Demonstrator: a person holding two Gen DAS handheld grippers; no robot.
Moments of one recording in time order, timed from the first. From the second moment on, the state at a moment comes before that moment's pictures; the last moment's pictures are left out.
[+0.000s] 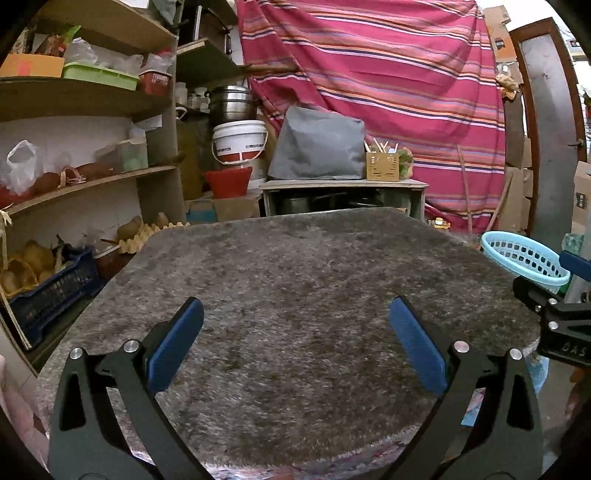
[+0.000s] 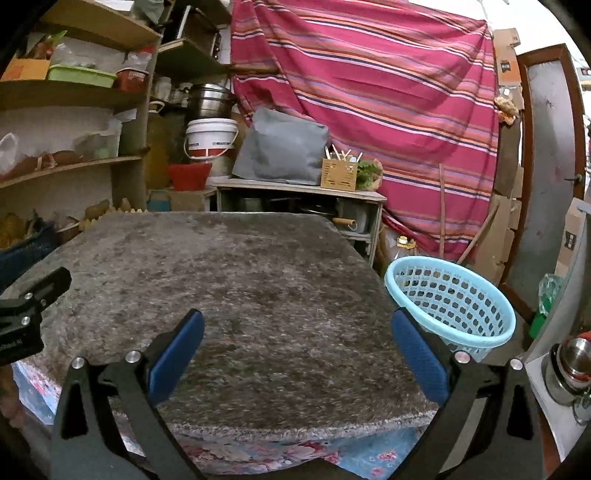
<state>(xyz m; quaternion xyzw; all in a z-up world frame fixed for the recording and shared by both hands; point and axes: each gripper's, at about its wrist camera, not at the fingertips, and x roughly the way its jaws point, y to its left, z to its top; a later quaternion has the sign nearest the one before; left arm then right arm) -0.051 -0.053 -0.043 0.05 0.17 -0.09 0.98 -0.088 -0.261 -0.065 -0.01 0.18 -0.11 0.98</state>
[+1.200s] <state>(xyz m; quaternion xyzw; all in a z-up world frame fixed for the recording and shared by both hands) -0.049 -0.055 -0.044 0.04 0.16 -0.09 0.98 -0.089 -0.264 -0.062 0.00 0.17 -0.11 0.98</state>
